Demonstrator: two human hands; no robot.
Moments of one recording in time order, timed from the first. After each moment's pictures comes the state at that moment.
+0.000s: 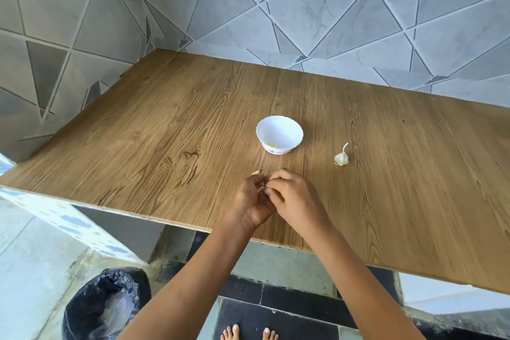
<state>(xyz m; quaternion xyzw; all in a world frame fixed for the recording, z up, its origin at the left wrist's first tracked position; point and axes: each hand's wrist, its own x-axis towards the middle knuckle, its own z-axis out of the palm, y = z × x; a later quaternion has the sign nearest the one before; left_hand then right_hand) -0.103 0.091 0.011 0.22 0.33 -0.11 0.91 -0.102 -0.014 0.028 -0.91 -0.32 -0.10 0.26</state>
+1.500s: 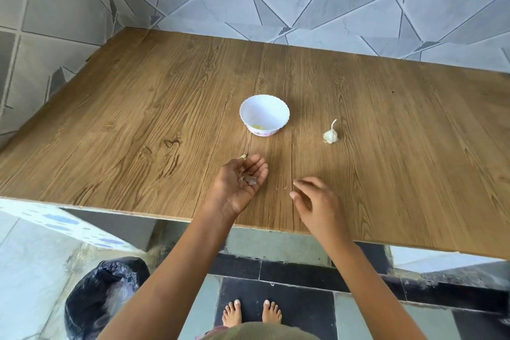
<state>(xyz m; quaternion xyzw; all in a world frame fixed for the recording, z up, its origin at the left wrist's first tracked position) -0.103 0.098 0.011 0.23 0.29 -0.11 0.92 -0.119 -0.080 -0.027 -0.94 -0.17 -0.11 0.27</state>
